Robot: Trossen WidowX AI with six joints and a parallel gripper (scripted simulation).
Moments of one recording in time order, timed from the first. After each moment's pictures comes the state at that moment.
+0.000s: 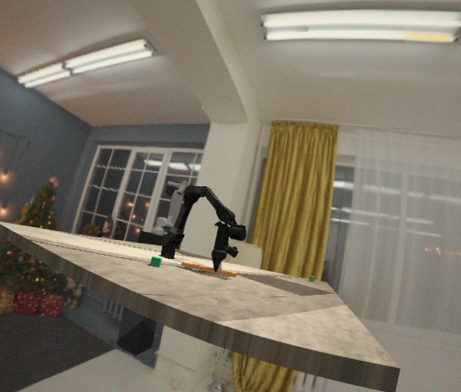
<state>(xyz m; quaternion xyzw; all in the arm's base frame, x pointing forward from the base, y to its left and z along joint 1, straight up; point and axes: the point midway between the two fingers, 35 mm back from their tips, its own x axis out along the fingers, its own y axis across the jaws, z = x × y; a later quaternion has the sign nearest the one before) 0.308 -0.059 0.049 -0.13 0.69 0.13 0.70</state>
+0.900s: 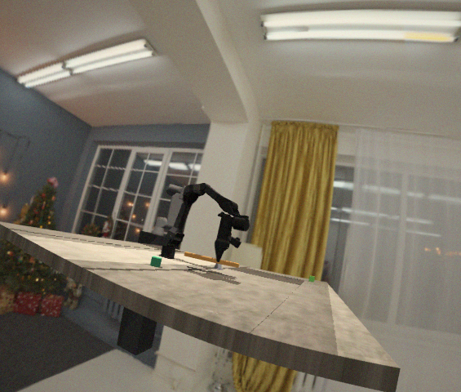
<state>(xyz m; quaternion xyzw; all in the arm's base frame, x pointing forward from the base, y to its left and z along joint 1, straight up) 0.310 -0.059 0.094 -0.13 0.69 0.13 0.70</state>
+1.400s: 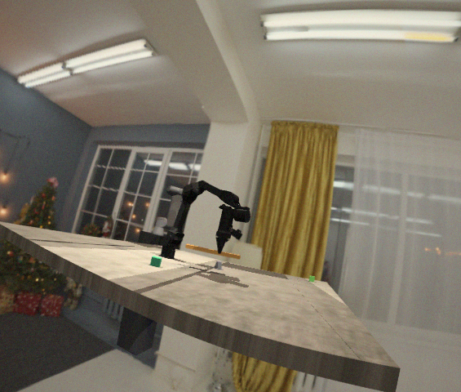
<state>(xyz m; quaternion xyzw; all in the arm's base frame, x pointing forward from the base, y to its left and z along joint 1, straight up) 0.307 -0.058 0.131 -0.13 0.69 0.13 0.70</state>
